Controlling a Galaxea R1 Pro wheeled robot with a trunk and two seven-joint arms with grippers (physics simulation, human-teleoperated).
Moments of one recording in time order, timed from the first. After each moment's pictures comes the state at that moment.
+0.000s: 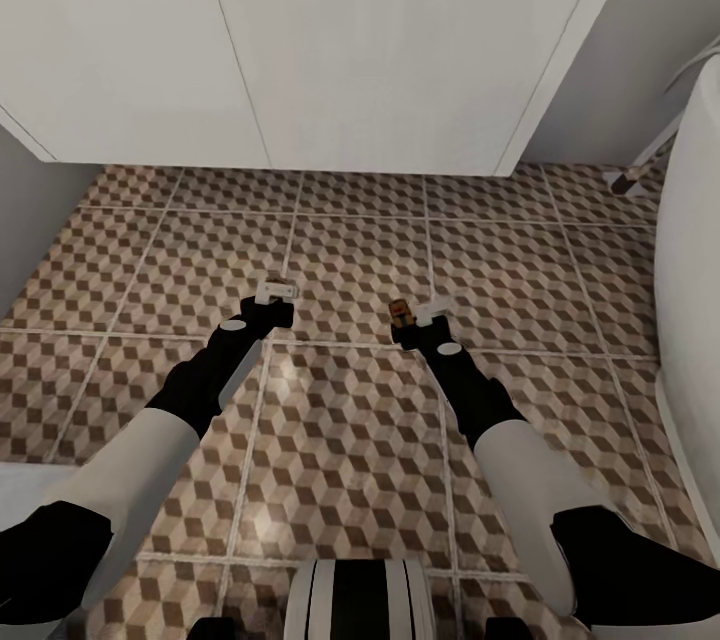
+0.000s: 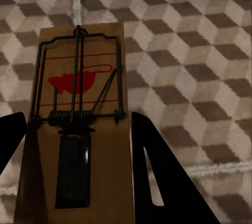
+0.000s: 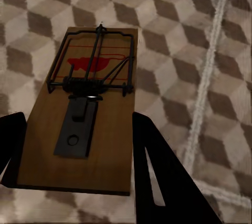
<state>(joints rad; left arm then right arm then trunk) -1.02 0.04 -0.34 -0.81 0.21 0.31 0.11 -1.00 0.16 0.07 -0.63 0.26 0.18 -0.01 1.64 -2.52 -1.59</state>
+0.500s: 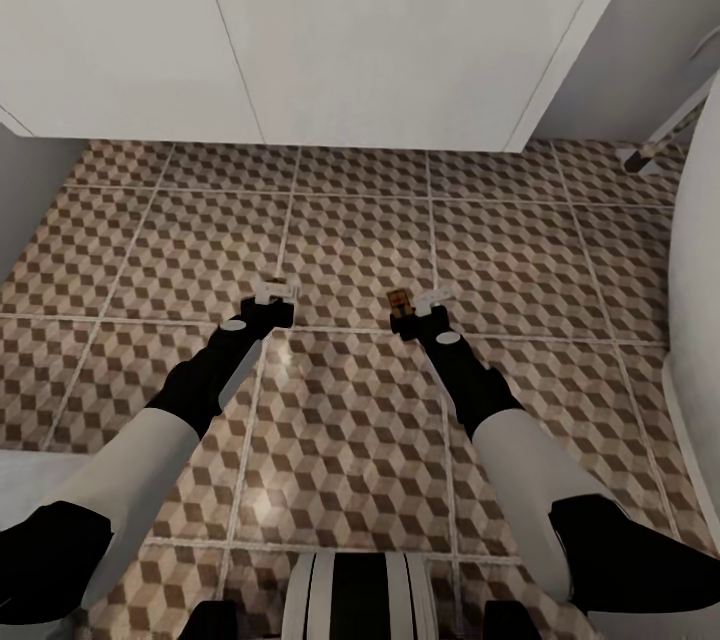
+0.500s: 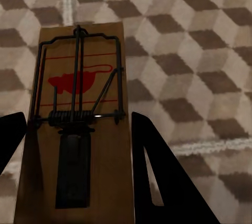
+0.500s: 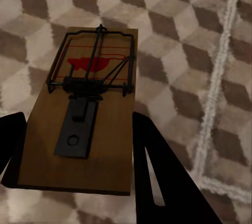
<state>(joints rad) -1.02 0.04 -0.34 -0.81 0.21 0.31 0.11 -1.03 0.17 0.07 -0.63 0.26 0.19 -0.01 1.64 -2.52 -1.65</state>
